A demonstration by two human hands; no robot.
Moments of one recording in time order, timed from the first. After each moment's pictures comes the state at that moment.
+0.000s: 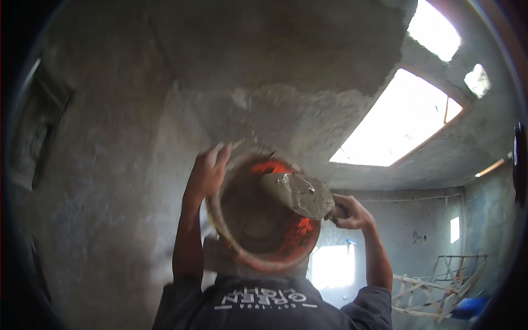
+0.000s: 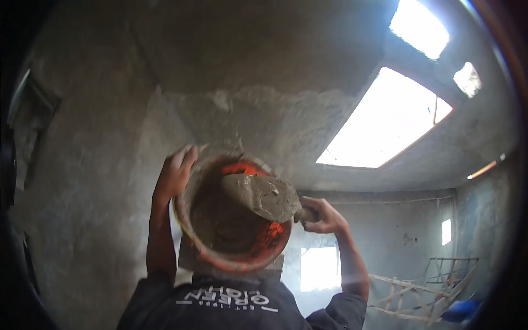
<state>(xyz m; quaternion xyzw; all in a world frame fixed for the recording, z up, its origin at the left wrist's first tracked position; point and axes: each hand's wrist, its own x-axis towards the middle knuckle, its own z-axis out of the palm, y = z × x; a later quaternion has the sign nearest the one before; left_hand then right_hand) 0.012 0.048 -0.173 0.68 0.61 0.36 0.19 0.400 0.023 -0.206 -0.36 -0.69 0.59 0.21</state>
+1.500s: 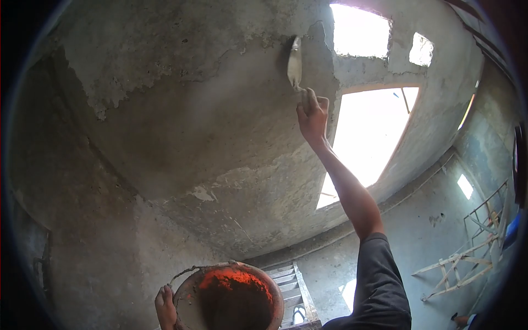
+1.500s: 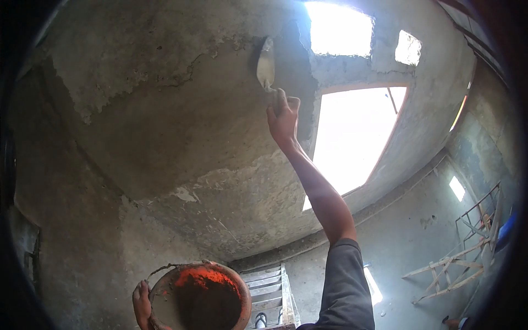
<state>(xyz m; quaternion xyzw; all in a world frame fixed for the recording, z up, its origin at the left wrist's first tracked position) -0.082 0.013 -0.232 0.44 0.76 0.39 0.29 0.413 0.368 -0.120 -0.54 -0.55 -0.13 0.63</state>
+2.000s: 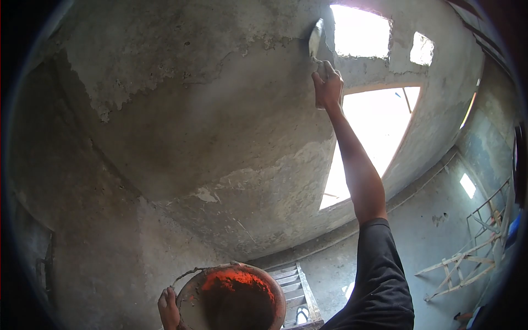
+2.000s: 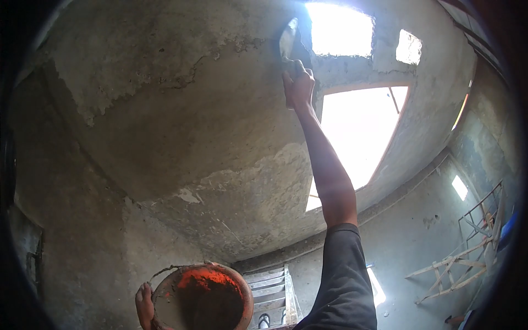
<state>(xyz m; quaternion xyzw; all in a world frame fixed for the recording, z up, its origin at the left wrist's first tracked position) -0.075 0.008 -0.220 0.45 0.79 0.35 0.25 0.455 0.388 -0.039 -0.56 -0.52 -0.16 0.63</state>
